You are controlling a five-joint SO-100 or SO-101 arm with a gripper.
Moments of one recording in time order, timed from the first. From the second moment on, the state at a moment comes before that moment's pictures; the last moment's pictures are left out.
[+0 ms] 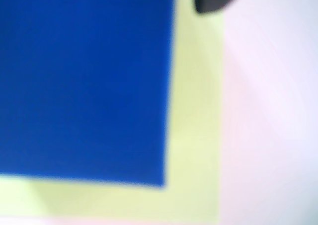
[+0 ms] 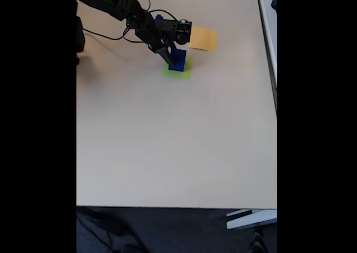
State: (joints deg) arm 3.2 89.6 123.9 13.6 89.1
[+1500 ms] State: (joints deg) arm -10.7 96.5 90.5 53.4 97.8
